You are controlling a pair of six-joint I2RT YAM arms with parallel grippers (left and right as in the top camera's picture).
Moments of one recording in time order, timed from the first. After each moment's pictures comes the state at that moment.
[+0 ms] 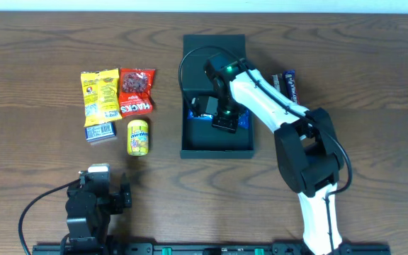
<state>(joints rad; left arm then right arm) 0.04 0.01 0.17 -0.76 -0.04 0.04 0.52 2.22 1.72 -1.12 -0.12 -0.81</state>
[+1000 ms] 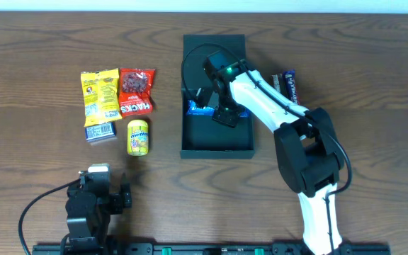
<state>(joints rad) 0.04 0.01 0.17 -0.76 -0.04 0.04 0.52 2.22 1.72 -1.03 0.03 -0.65</state>
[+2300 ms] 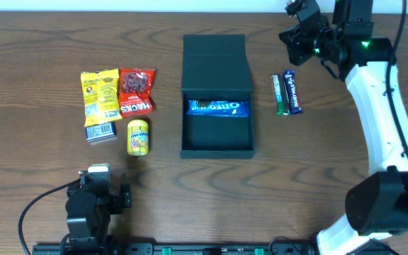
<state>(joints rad) 0.04 0.01 0.17 -0.76 -0.04 0.04 0.04 1.79 1.71 -0.71 -0.50 -0.38</state>
